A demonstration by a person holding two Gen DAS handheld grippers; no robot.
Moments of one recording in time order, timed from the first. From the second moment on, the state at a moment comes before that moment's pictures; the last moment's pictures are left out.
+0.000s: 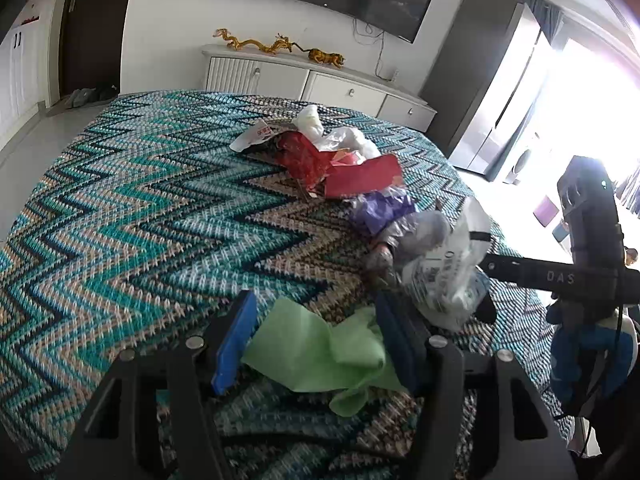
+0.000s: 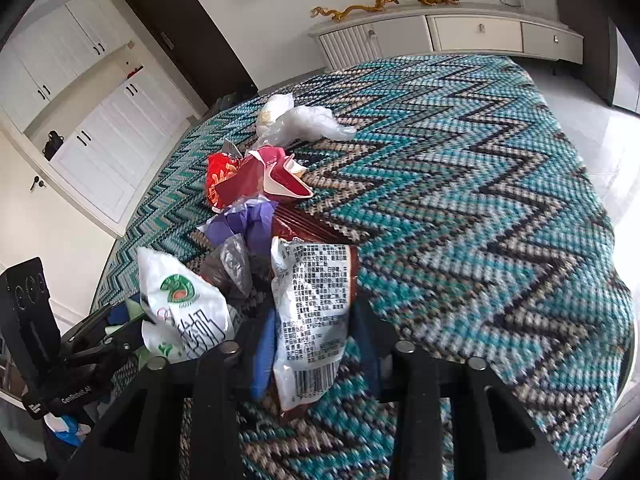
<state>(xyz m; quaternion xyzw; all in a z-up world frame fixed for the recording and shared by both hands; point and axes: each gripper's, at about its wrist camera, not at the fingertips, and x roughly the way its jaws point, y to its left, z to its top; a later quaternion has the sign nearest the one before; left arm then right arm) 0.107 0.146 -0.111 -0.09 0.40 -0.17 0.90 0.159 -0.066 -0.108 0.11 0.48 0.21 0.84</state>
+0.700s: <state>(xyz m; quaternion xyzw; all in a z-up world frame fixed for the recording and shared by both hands) 0.042 0.116 -0.107 -0.03 0.42 -0.19 0.89 0.060 -0.125 -0.066 0.14 0.42 0.19 0.88</state>
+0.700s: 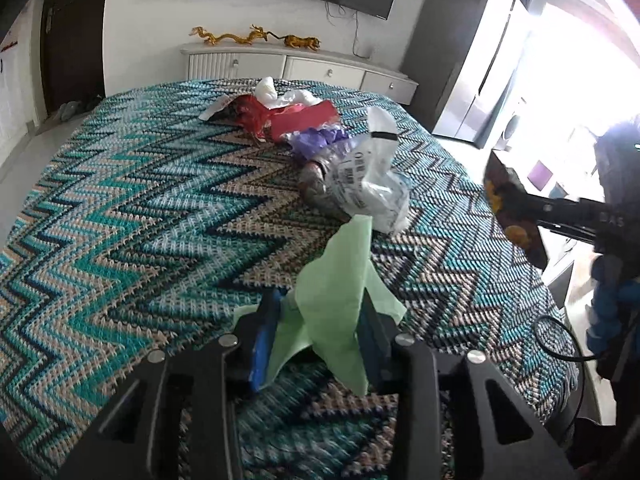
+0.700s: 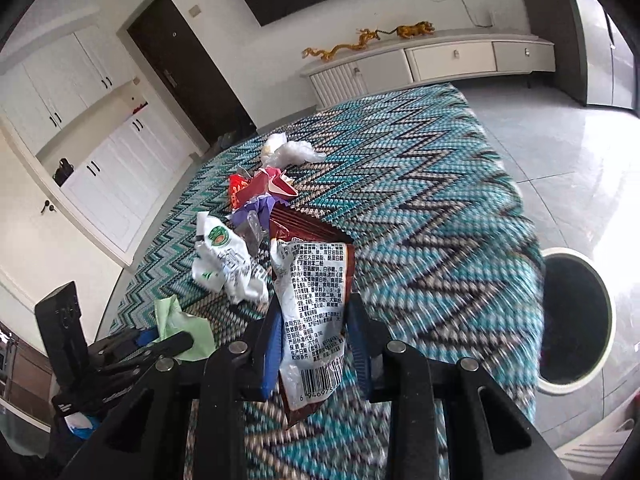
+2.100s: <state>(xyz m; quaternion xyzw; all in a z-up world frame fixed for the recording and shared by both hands) -0.041 0.089 0.137 -0.14 0.20 -0.27 0.93 -0.111 -0.243 0.034 0.20 0.22 0.11 0.95</state>
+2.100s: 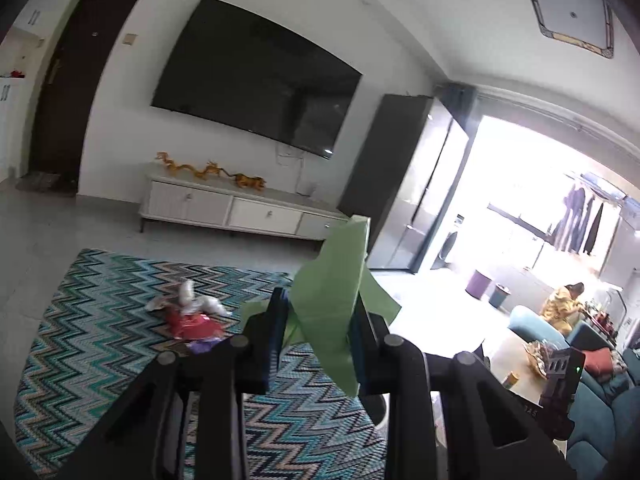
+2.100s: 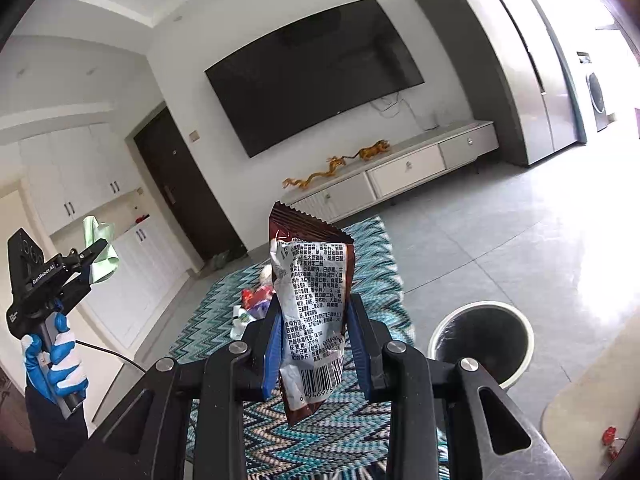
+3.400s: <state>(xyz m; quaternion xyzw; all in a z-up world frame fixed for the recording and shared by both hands) 0.161 -0.282 -0.105 0.09 0.49 -0.34 0.80 0.060 -0.390 -0.109 0.30 0.39 -0.04 0.87</state>
